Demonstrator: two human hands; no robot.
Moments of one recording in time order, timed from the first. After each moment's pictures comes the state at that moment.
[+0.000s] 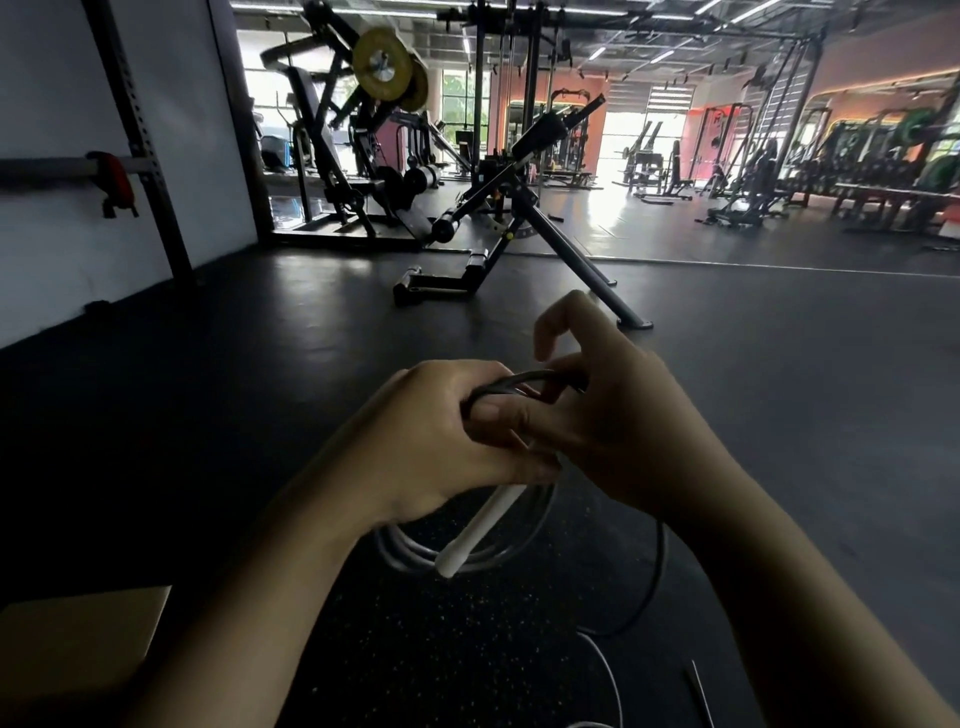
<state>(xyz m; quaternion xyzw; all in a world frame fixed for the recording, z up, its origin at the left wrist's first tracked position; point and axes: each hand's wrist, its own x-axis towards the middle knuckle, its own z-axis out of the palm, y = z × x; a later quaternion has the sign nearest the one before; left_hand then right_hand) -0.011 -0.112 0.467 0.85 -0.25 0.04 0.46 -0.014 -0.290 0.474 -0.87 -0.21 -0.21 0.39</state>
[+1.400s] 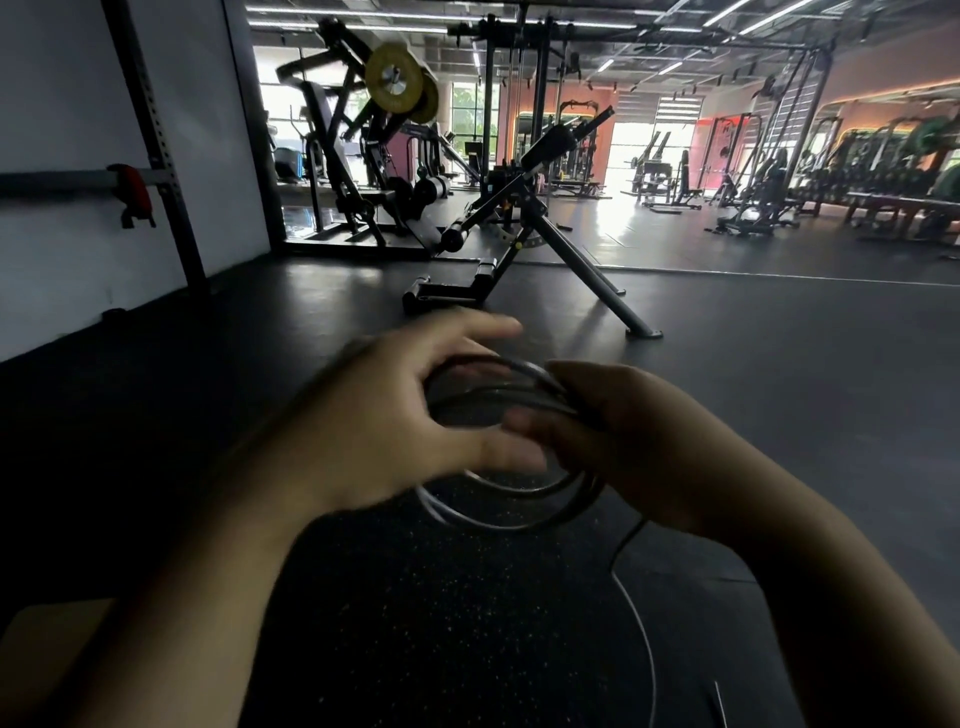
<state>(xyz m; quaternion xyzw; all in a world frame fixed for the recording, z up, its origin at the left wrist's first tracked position) -0.011 -0.081 0.488 0.87 -0.27 0.11 0.40 -0.008 -0.300 0.476 -0.89 -0.27 -0.10 0.35</state>
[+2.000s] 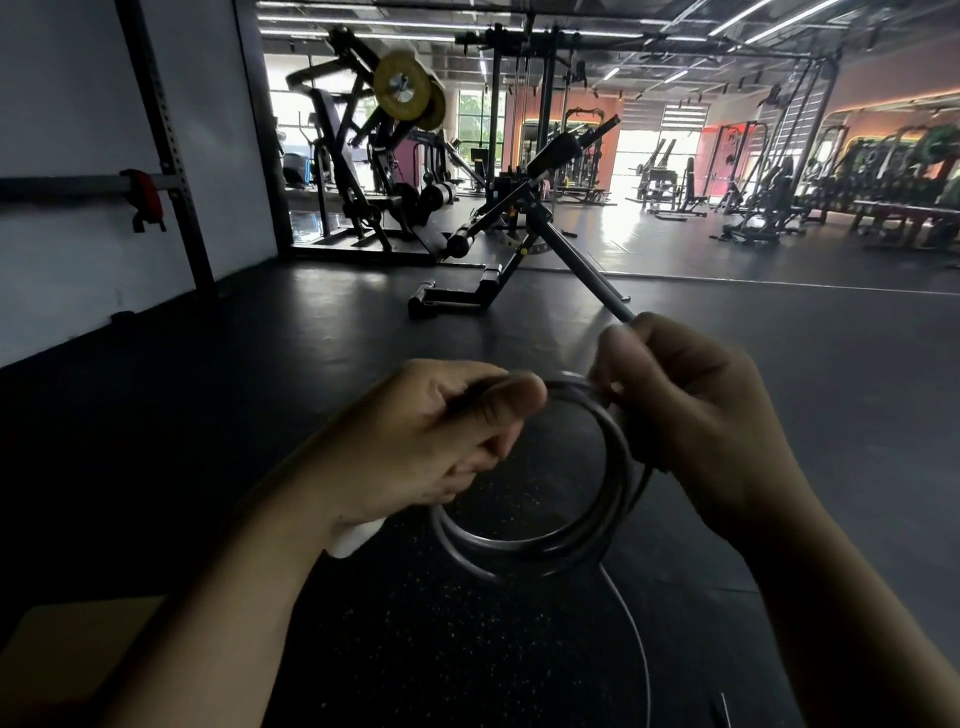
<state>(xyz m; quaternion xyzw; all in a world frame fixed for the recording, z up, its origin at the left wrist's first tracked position) -0.019 -0.095 0.485 0.75 -0.28 -0.05 0.59 -0.013 -0.304 0.480 -0.71 -0.26 -0.20 0.63</state>
